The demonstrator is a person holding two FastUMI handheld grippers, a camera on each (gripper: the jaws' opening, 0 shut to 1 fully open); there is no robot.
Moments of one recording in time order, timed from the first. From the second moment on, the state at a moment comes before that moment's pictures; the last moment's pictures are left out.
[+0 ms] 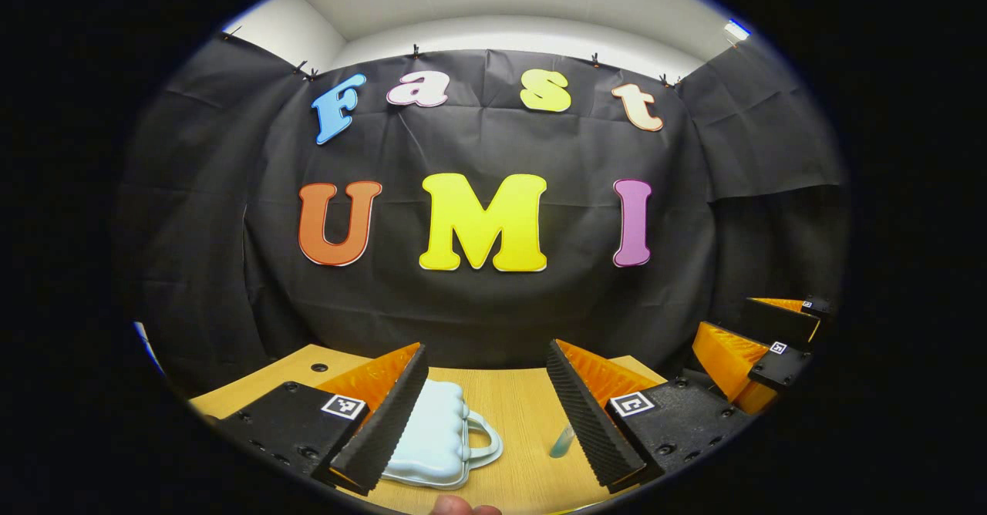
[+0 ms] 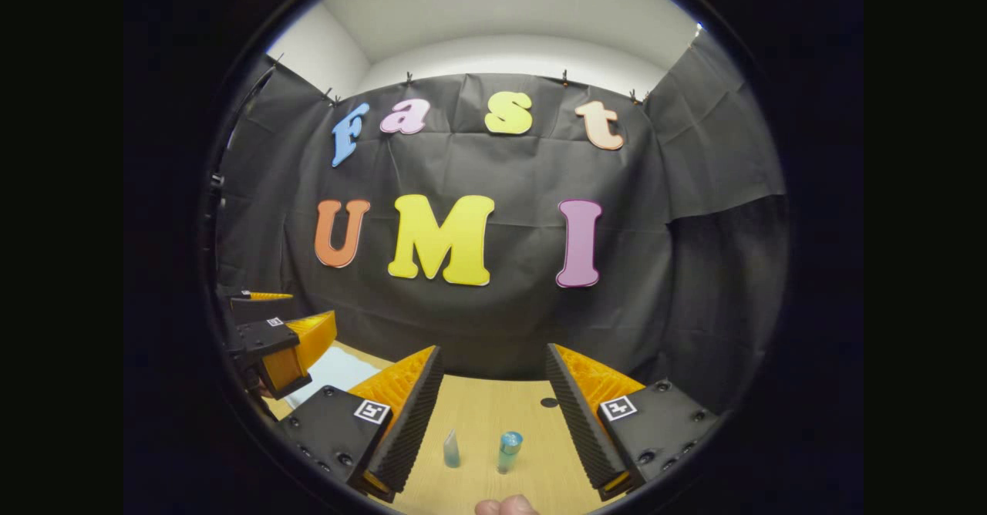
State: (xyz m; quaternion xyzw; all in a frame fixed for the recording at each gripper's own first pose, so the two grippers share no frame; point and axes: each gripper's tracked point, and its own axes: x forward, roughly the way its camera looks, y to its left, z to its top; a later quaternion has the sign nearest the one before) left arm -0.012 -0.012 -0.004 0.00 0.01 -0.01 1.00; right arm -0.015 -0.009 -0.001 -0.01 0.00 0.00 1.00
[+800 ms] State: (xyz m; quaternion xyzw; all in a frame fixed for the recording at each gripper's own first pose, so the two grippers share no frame) left arm 0.015 -0.034 -0.111 0.23 0.11 -0.13 0.96; right arm -0.018 -0.095 -0.025 -0.03 0.02 -0.06 1.00
